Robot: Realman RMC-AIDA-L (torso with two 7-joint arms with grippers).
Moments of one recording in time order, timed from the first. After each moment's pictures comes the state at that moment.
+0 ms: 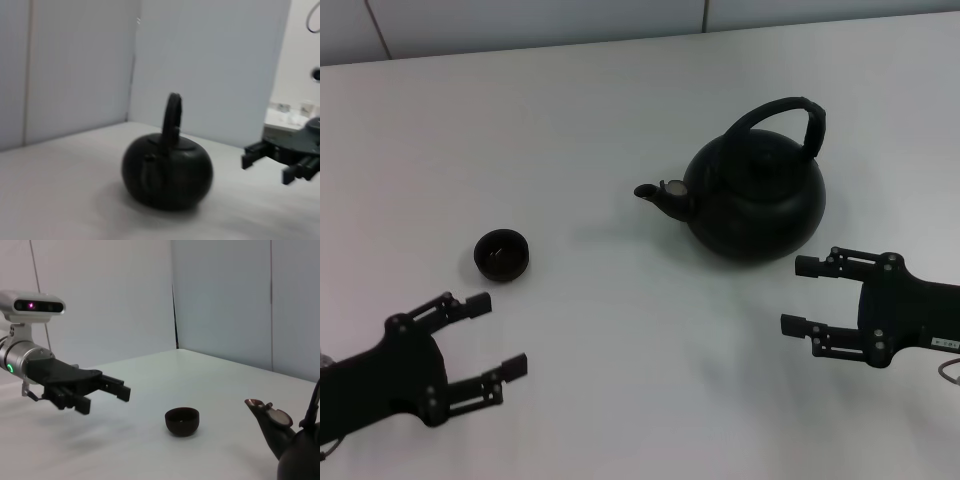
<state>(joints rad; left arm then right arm) -0.30 -2.07 0.74 0.44 1.86 1.65 -0.92 0.29 2.08 -0.51 -0.58 -2.05 -1.71 0.91</state>
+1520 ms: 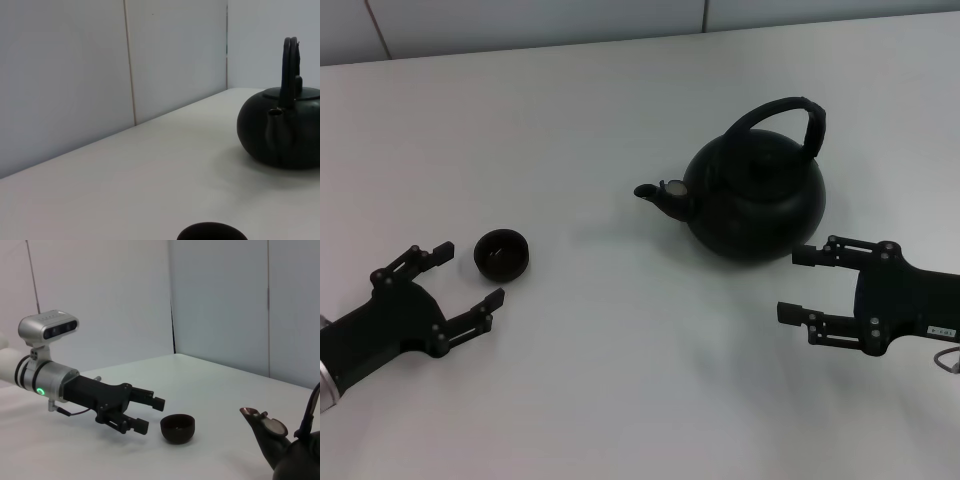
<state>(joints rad) -0.39 -2.07 0.58 0.23 1.81 1.32 -0.58 0.30 2.08 -0.51 -0.58 -2.04 -1.71 0.92</state>
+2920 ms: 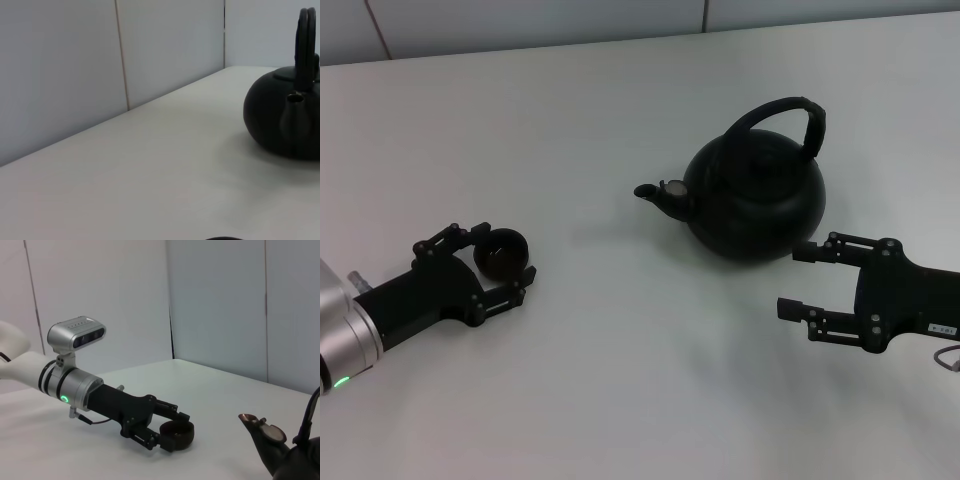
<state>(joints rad) -0.51 -2.08 0.60 0.16 1.80 1.16 -0.59 0.30 2.08 -0.51 -0.58 -2.03 -1.71 0.92</state>
